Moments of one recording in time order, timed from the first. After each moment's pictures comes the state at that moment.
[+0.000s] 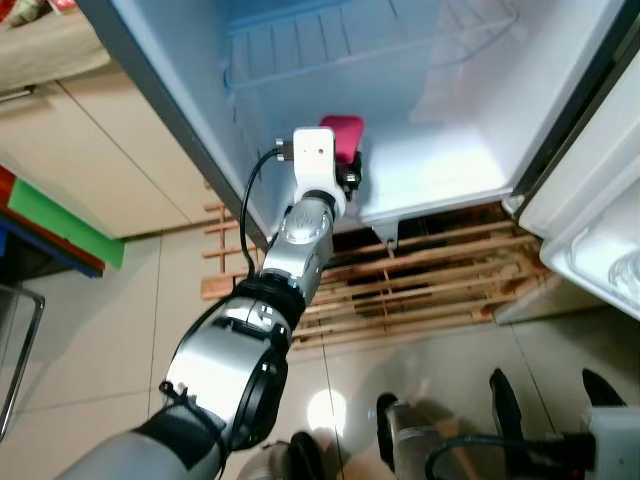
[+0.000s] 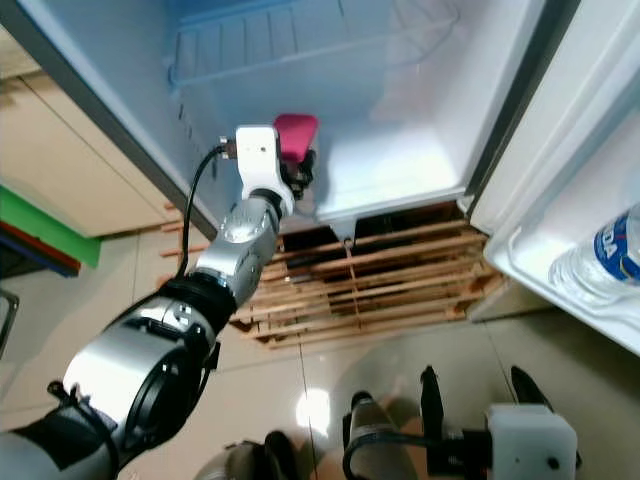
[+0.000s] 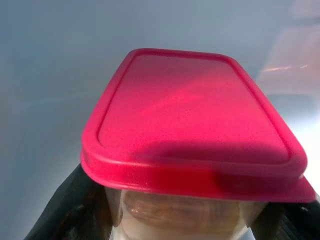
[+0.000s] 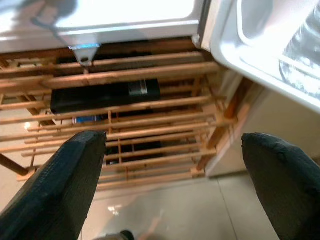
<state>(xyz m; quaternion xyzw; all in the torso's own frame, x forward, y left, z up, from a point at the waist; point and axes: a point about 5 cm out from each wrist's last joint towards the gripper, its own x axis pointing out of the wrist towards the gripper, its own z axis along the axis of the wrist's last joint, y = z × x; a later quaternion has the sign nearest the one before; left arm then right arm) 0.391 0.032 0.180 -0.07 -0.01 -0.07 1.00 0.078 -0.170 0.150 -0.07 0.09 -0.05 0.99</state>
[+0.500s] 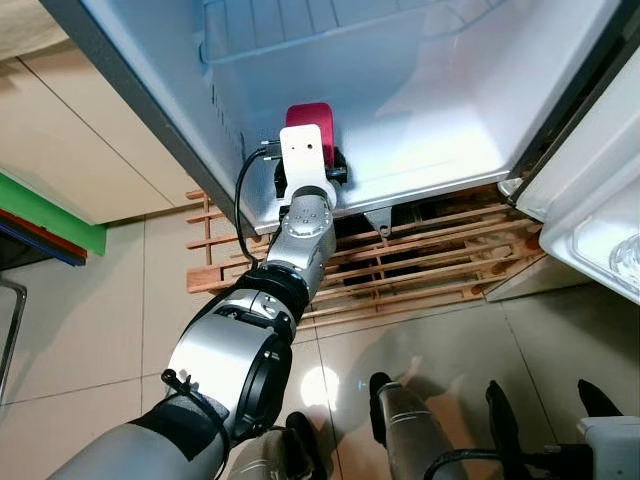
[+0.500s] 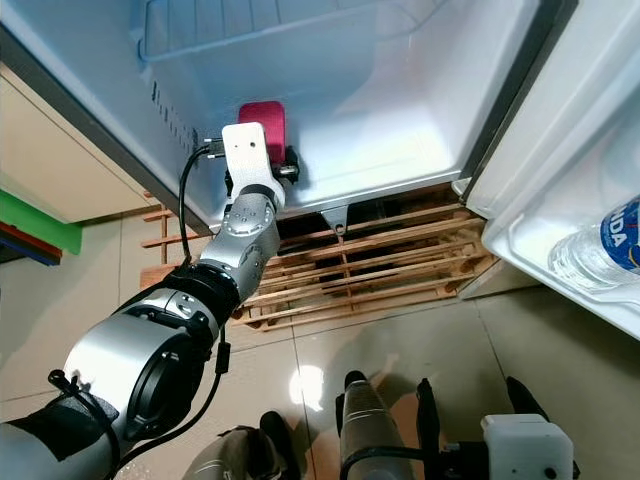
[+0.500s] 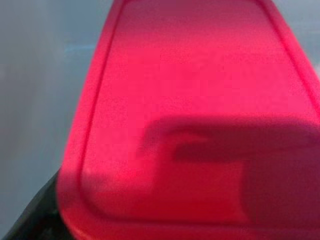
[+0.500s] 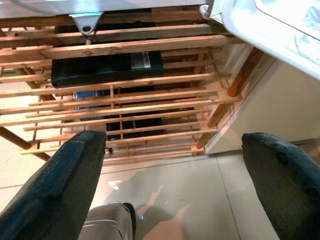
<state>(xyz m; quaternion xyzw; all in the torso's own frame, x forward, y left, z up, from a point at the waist) 0.391 0.039 0.174 -0.08 0.02 0.03 1.00 0.073 -0.168 0.151 -0.07 0.11 -0.02 0.99</state>
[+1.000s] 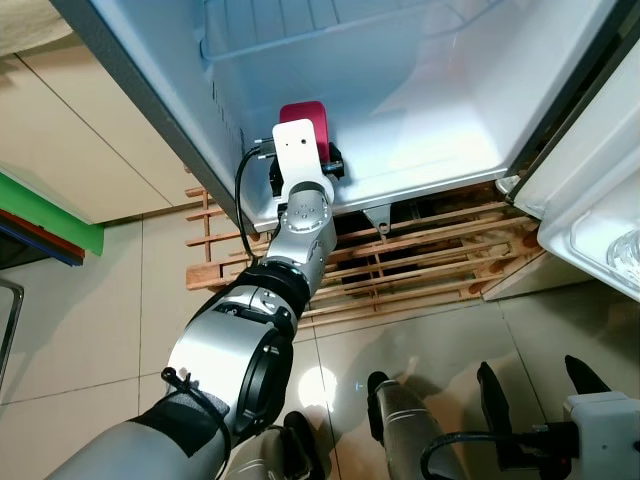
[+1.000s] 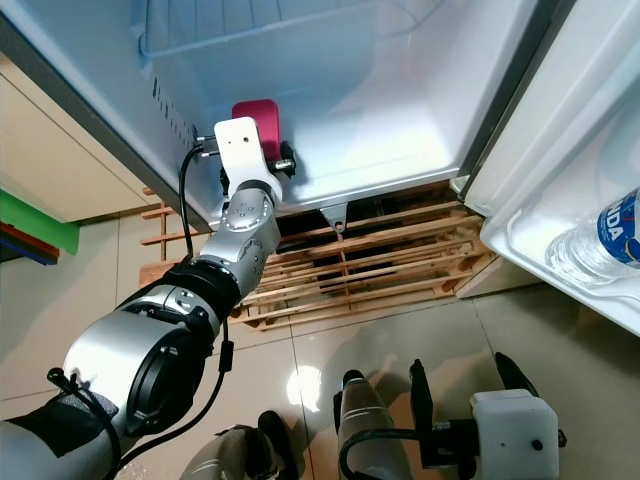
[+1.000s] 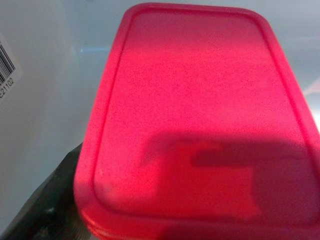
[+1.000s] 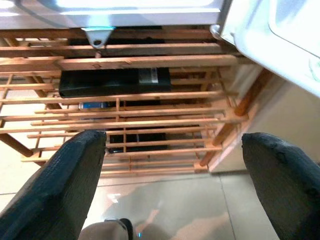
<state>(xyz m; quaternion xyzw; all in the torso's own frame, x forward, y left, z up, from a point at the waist) 0.393 0.038 0.179 -0.09 0.01 0.03 0.99 0.094 -0.172 0.149 -0.09 0.08 0.01 0.99</state>
